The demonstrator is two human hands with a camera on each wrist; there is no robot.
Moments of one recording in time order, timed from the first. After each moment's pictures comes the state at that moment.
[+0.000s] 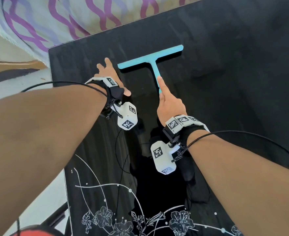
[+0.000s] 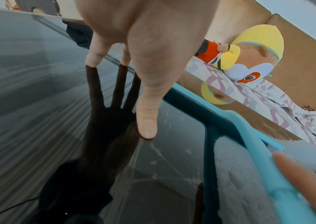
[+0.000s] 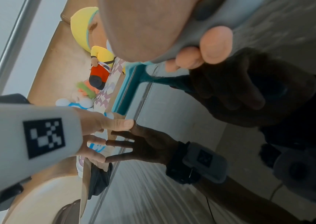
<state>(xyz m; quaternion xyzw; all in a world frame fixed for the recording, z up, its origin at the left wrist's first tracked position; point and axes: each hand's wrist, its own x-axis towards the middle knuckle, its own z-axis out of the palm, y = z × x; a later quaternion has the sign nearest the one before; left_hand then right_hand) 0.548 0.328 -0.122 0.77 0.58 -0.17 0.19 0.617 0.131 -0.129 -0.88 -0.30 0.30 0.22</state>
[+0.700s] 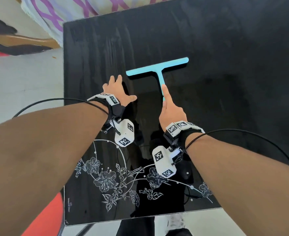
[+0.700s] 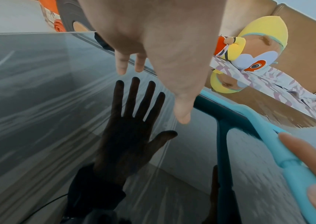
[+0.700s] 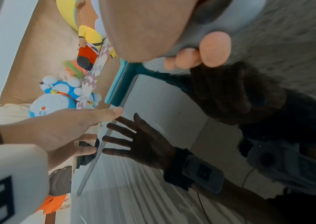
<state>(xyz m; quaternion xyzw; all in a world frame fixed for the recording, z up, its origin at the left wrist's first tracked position) 0.468 0.188 -0.135 0.80 0.55 -0.17 0.18 0.579 0.013 -0.112 -0.87 -0.31 0.35 0.16</state>
